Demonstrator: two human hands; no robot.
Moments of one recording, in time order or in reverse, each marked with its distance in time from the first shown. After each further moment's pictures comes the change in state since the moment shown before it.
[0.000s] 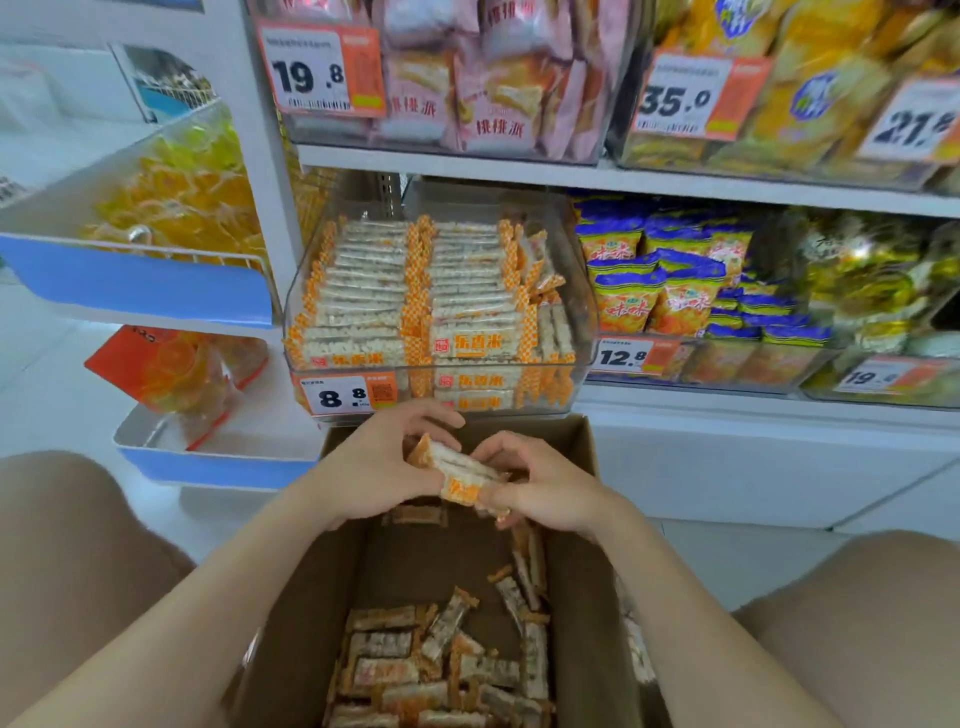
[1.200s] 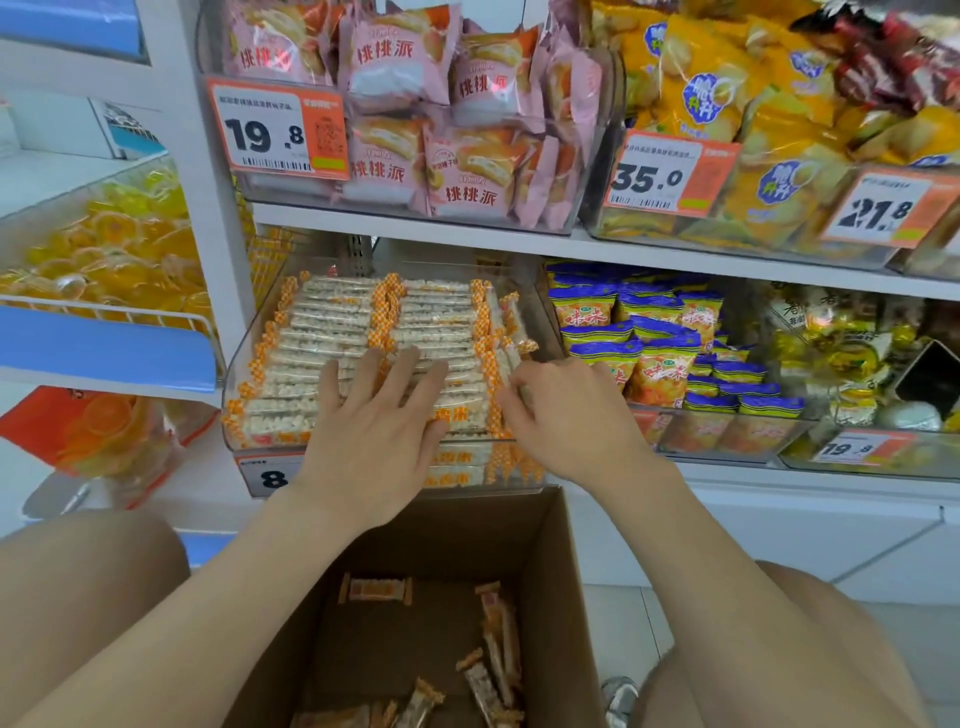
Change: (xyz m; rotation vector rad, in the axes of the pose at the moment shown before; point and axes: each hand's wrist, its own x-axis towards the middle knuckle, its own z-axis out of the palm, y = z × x) left_hand 0.075 0.041 -0.012 1.128 0.474 0.166; right_hand 0.022 -0.092 -0.097 -1.090 0.683 -0.217
